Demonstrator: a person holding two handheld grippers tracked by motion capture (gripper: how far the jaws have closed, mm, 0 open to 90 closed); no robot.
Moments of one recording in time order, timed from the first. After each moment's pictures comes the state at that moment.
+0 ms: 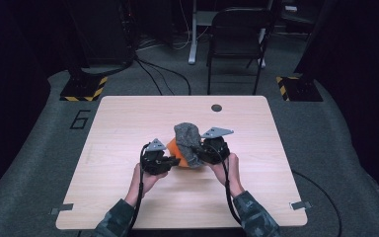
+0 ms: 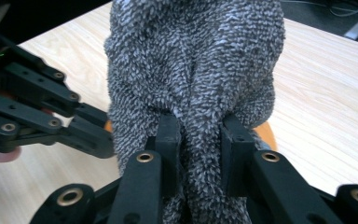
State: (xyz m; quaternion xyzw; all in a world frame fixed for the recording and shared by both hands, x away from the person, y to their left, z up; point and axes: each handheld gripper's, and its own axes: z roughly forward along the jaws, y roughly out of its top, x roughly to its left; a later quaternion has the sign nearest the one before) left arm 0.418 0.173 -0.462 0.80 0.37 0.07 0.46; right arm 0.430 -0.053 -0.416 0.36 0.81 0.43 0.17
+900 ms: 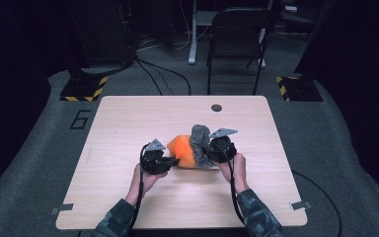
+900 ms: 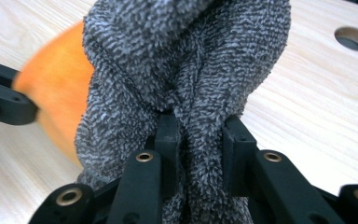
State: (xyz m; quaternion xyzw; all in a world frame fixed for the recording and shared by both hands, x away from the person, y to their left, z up) left arm 0.424 0.177 -0.471 0.80 0.37 0.06 0.46; right arm 0.453 -0.081 -0.445 0.40 0.82 0.37 0.18
